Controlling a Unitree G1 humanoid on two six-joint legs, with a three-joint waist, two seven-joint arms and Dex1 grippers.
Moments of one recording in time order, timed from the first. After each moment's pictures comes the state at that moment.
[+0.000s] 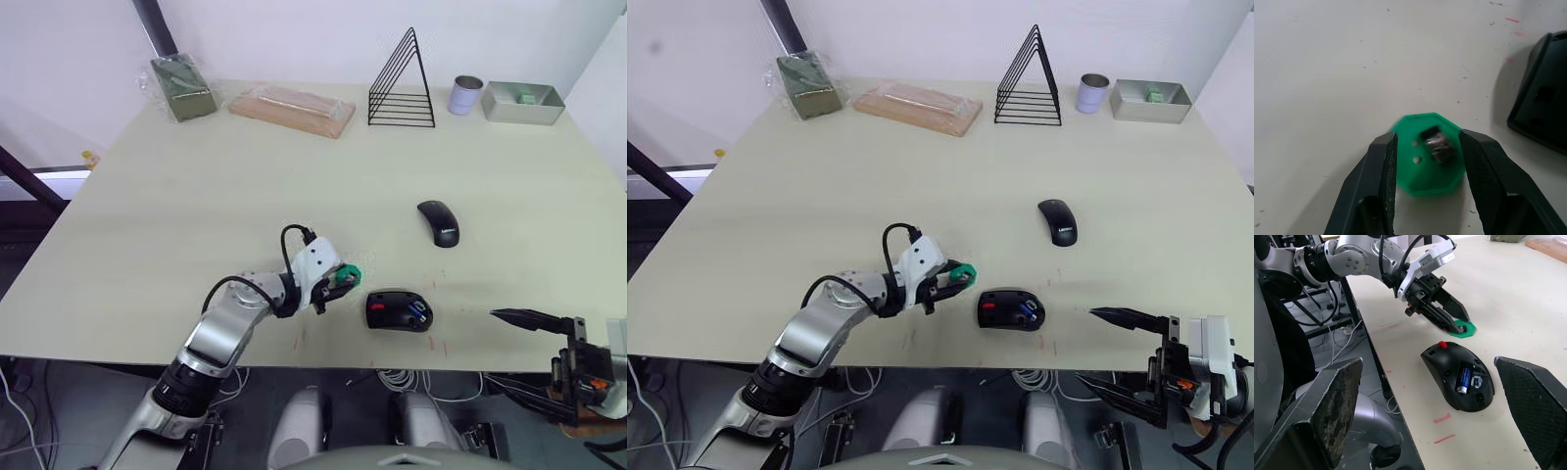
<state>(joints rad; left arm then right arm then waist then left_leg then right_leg) -0.29 0.51 -0.32 -0.28 -0.14 0.62 -0.72 0.53 -0.68 -0.43 -0.53 0.73 0.13 1.28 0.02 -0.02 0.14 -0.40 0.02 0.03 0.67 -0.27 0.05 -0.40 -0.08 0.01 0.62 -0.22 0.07</state>
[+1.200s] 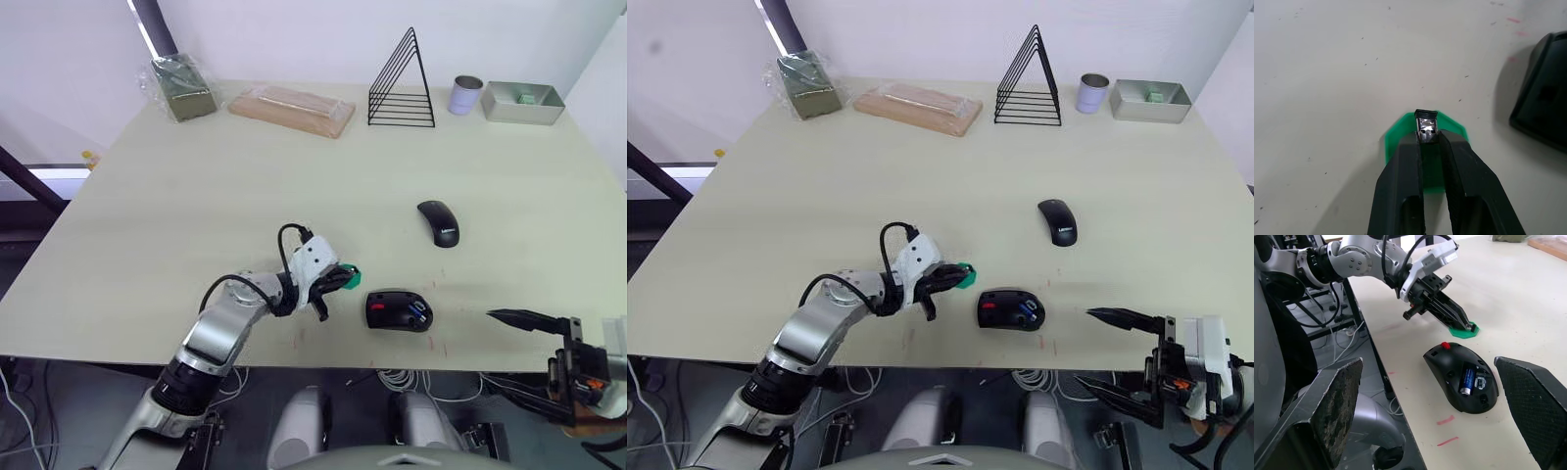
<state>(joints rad) -0.29 0.52 -0.27 -0.26 -0.18 0.61 -0.75 0.53 -0.68 -0.41 -0.53 0.73 0.13 1.26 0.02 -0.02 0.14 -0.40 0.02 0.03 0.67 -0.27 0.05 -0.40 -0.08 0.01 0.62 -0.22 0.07</state>
